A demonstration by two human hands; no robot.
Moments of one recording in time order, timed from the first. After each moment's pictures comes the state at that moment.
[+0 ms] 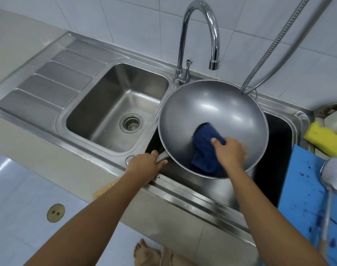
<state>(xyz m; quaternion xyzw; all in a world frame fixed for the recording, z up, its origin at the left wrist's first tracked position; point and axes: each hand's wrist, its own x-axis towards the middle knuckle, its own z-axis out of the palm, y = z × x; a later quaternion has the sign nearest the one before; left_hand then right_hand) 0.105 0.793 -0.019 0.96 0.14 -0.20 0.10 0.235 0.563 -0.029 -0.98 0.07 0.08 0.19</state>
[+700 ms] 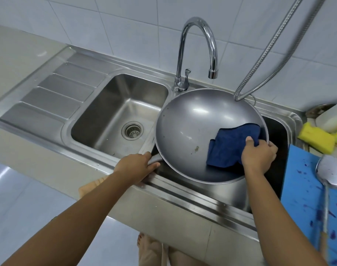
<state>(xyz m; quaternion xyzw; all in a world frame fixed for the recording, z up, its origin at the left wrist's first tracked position) 0.096 0.838 0.015 0.98 0.06 -0.20 0.07 0.228 0.534 0.012 -0.90 0.24 -0.07 0.36</state>
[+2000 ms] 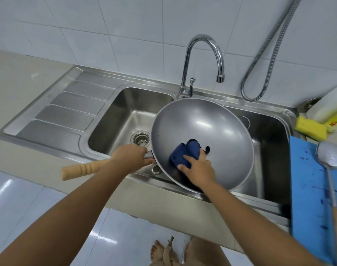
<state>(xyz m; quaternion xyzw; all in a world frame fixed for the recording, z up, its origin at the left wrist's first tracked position) 0.088 0.917 0.053 0.98 0.00 -0.17 -0.04 0.125 0.679 -0.023 -0.96 -0.09 0.21 0.15</state>
